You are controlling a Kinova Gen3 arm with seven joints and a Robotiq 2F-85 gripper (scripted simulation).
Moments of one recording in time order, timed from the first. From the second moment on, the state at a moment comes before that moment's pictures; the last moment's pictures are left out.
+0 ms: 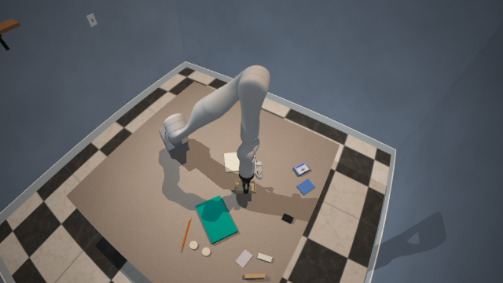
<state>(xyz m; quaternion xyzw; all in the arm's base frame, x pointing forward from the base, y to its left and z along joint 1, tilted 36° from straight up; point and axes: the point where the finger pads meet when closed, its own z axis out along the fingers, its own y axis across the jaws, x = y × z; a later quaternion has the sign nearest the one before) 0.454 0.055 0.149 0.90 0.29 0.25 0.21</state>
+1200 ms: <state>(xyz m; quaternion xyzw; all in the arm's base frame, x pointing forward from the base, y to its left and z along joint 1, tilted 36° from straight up) 0.451 0.058 0.147 0.90 0.31 0.24 0.19</state>
